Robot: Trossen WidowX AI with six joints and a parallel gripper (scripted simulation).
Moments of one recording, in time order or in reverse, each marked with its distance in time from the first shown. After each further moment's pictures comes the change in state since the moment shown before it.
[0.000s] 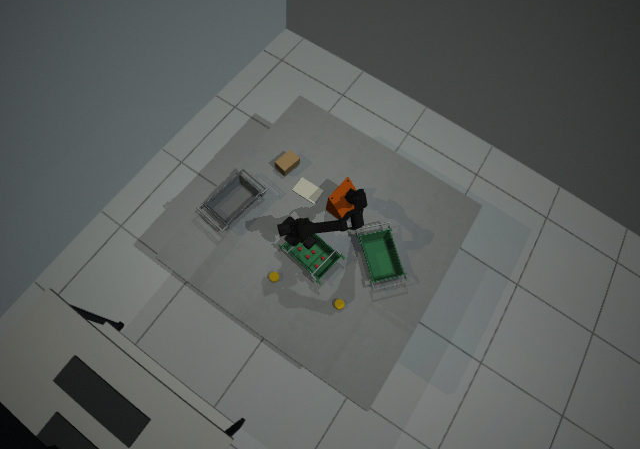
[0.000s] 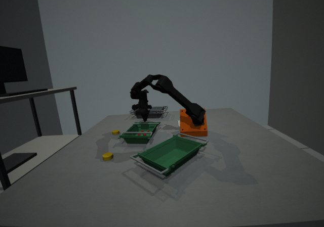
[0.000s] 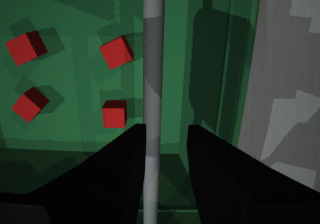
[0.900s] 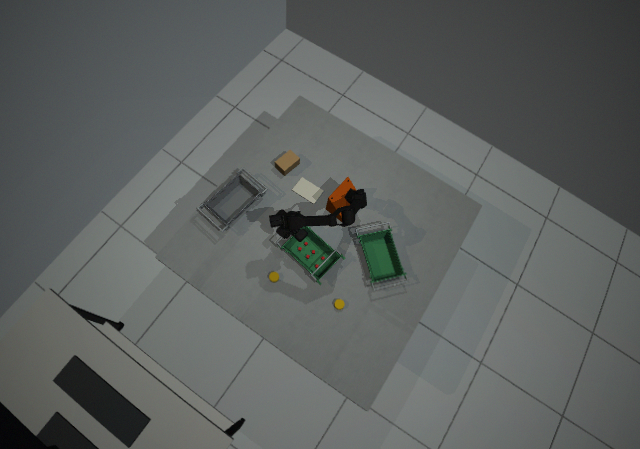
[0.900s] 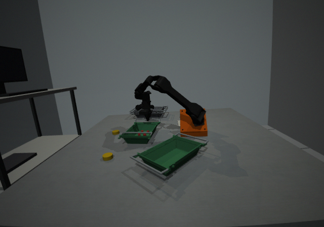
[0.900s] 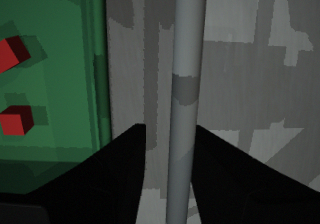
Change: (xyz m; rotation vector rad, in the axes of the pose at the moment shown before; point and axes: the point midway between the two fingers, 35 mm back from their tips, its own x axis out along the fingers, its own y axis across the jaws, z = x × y) arm 0.013 -0.061 -0.002 0.004 -0.008 -0.020
